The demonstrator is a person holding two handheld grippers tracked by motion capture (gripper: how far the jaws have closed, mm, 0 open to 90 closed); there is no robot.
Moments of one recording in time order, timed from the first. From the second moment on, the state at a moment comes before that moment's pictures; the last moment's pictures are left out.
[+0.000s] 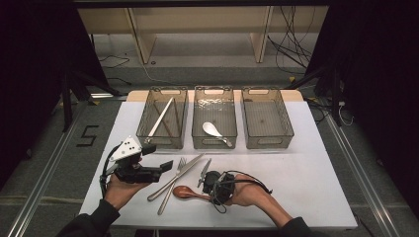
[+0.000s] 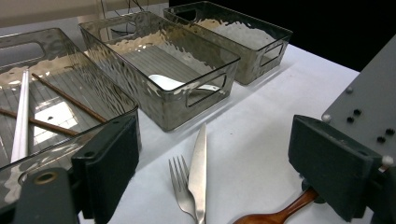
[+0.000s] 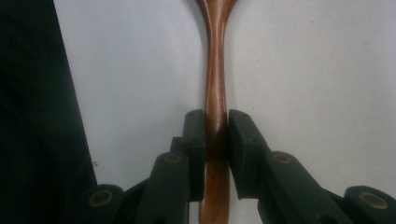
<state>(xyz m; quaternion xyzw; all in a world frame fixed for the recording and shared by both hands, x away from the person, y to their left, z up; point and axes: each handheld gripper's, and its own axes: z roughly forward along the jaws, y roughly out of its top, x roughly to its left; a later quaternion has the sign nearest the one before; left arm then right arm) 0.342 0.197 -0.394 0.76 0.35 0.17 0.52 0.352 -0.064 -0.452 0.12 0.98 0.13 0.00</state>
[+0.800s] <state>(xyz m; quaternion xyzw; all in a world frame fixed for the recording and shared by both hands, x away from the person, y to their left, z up) 0.342 0.196 -0.395 0.76 0.35 0.17 0.52 0.357 -0.037 -0.459 0.13 0.99 0.12 0.03</state>
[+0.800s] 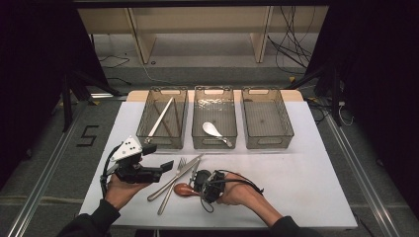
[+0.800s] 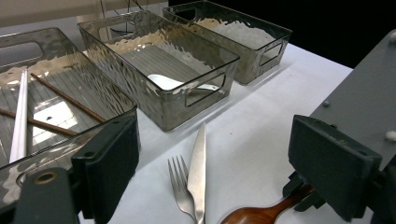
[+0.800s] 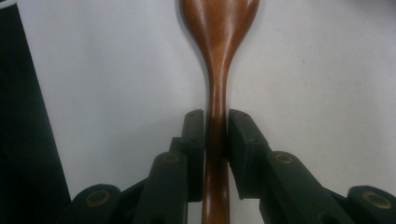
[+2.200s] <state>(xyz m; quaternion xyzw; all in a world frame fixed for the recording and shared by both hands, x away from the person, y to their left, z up) 0.342 0.196 -0.394 0.76 0.36 0.17 0.52 0.386 -0.091 -0.398 0.20 0.96 0.21 0.04</state>
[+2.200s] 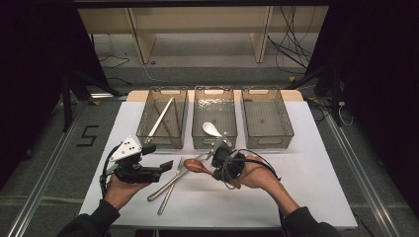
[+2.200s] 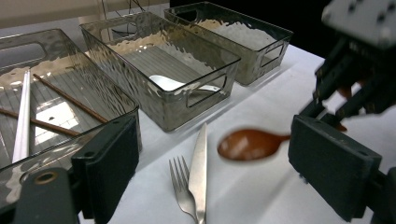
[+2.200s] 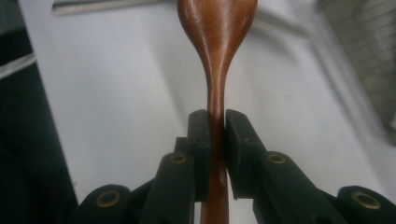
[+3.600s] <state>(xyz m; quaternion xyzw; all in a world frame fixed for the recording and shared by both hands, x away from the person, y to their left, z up) 0.342 0.197 -0.394 0.76 0.35 0.17 0.52 0.495 -0.119 -0.345 0.36 0.88 0.30 0.13</state>
